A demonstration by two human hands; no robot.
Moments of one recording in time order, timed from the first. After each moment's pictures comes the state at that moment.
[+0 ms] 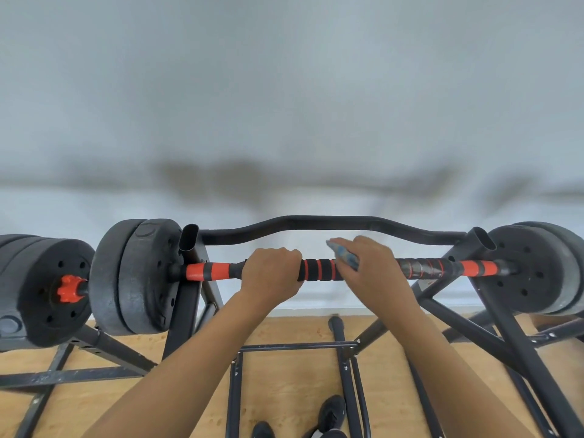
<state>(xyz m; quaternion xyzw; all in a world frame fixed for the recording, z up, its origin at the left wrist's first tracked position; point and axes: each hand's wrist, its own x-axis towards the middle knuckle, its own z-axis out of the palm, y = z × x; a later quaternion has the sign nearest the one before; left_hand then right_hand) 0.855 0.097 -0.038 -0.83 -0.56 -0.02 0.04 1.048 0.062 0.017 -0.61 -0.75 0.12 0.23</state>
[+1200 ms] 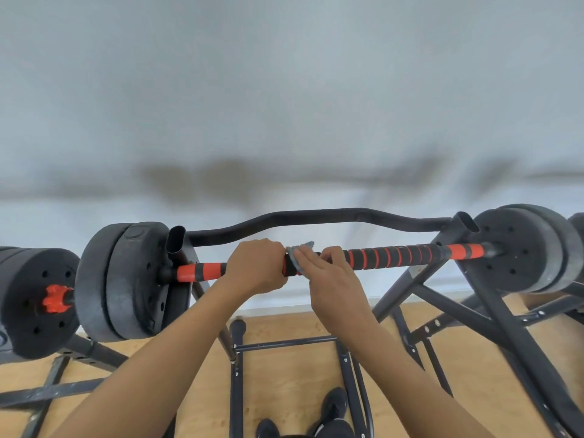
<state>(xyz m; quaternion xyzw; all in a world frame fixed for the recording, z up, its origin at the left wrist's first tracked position) 0.847 0.115 -0.039 -0.82 -0.57 0.02 -0.02 1.012 0.037 -0.037 -0.58 -0.79 -0.01 0.20</state>
